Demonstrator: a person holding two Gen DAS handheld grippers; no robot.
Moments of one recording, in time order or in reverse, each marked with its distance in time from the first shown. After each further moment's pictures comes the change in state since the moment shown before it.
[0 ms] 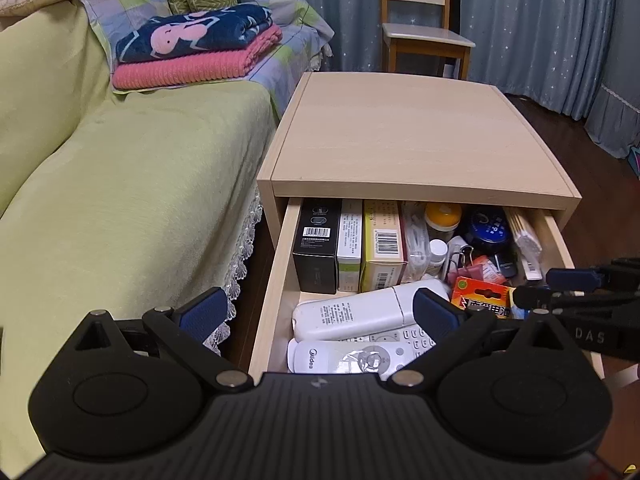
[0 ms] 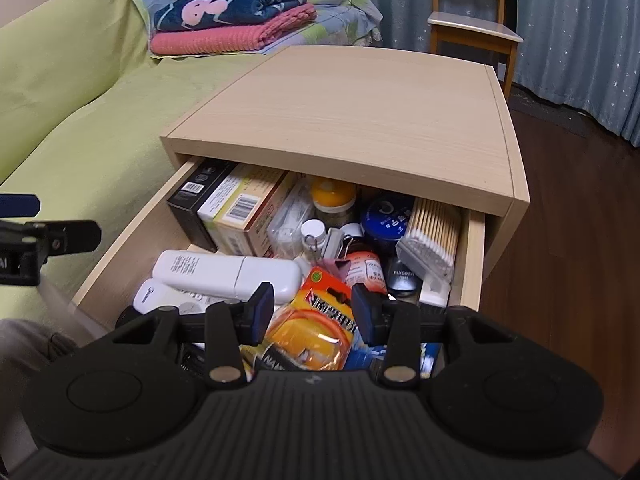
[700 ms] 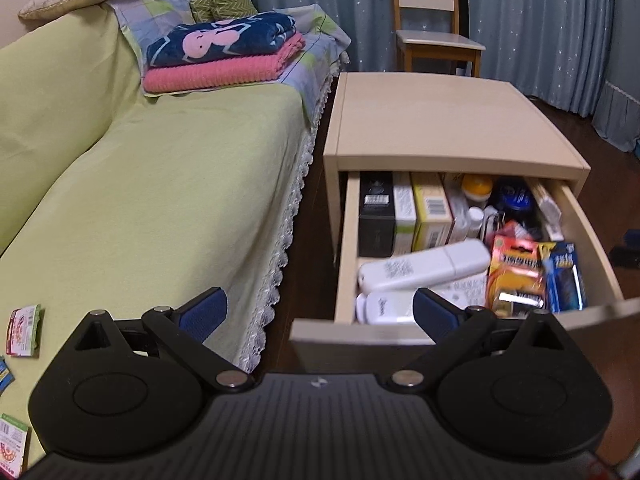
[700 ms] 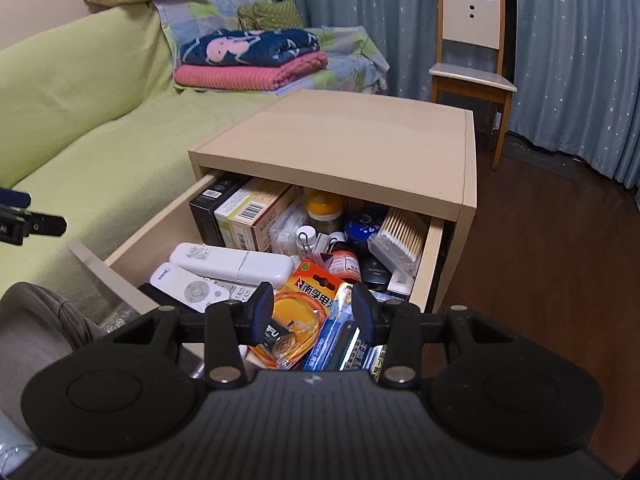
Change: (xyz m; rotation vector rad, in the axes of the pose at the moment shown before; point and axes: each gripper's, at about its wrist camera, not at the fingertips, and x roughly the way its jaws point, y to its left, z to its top) left arm -0.039 0.061 -0.047 0.025 -0.030 0.035; right arm -0.077 -0.016 -0.051 -0.070 -0.162 0.013
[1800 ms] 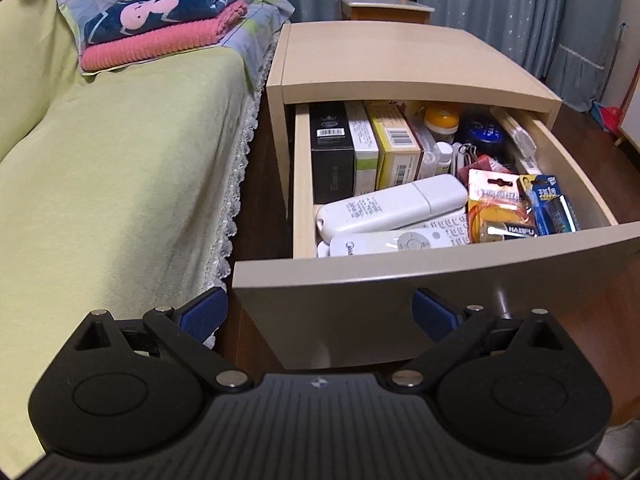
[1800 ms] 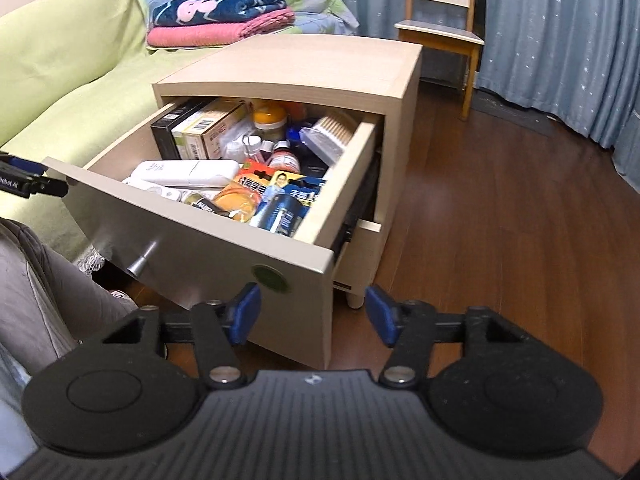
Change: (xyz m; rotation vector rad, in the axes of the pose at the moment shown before) left arm 0.058 -0.005 -0.040 0.088 0.065 -0.170; right arm -0.025 -0.054 -0.079 0.020 0.119 -0.066
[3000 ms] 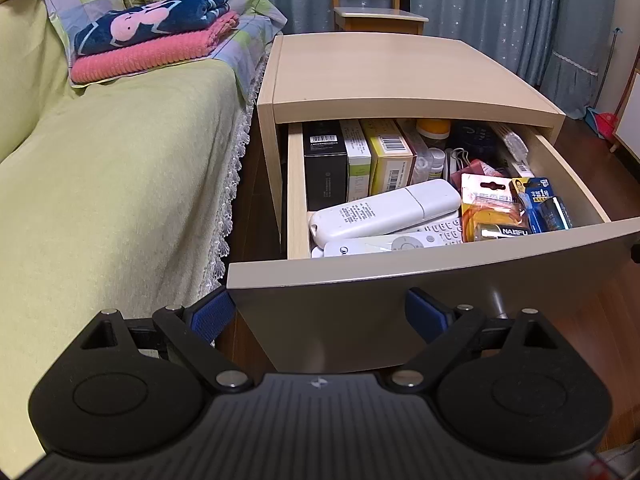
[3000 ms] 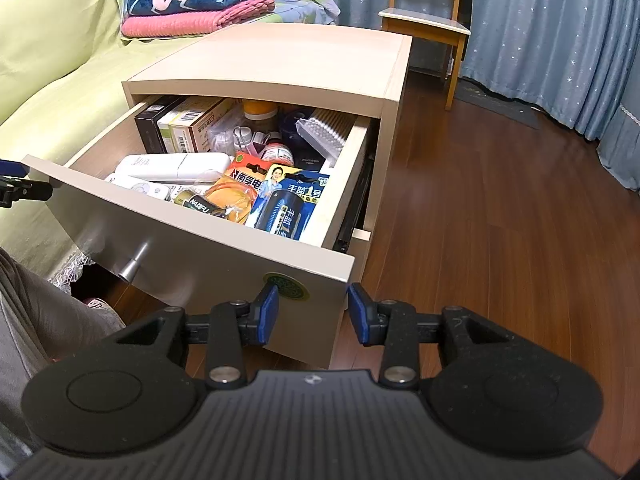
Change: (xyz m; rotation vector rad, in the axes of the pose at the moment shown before) left arm 0.003 0.000 -0.004 0.010 -0.037 -0.008; right arm 0.021 0.019 0.021 0.027 0.045 -0.077
